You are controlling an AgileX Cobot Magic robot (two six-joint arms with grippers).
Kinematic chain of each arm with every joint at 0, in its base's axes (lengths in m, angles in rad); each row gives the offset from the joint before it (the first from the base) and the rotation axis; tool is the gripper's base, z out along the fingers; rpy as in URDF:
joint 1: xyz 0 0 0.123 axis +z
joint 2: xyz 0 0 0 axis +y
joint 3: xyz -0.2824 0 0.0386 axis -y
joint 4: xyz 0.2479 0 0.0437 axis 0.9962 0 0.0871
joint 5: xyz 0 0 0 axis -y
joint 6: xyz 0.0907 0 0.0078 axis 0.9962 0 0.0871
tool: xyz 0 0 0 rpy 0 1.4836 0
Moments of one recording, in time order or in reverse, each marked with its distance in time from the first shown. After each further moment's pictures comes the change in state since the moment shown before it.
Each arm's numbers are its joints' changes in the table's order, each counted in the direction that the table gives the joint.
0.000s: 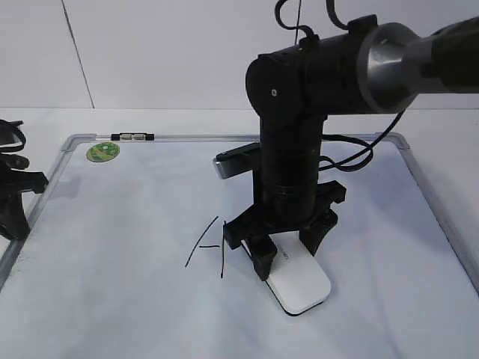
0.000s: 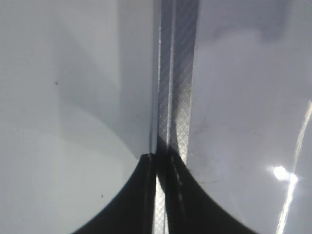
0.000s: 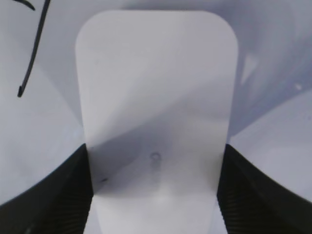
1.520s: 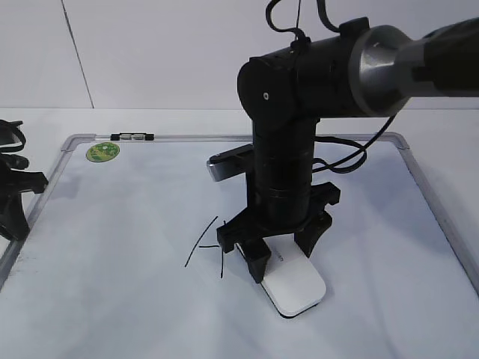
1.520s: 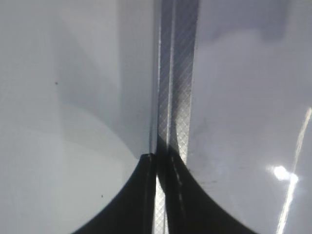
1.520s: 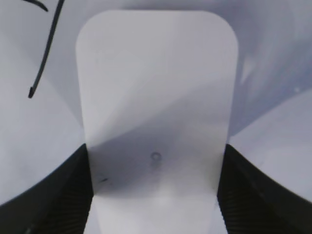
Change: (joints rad) left arm 0.000 0.000 0.000 -0.004 0.000 0.000; right arm 0.024 0.006 0.006 -0.007 0.000 0.010
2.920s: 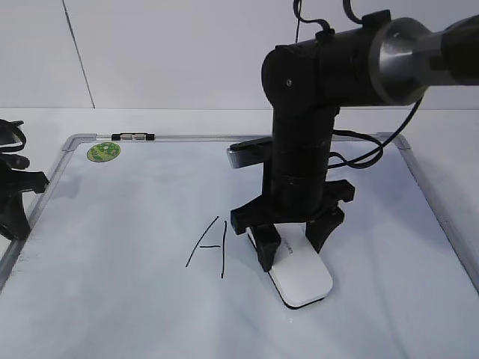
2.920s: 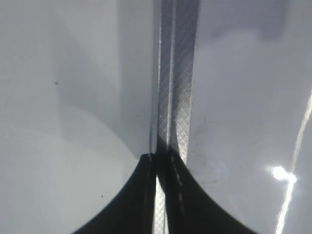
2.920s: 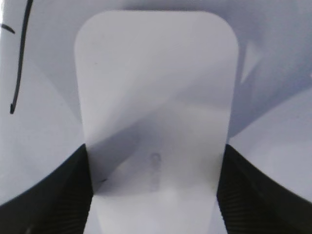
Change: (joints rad) left arm 0.000 0.000 0.000 0.000 0.000 0.000; right arm -0.083 0.002 0.002 0.027 -0.002 0.027
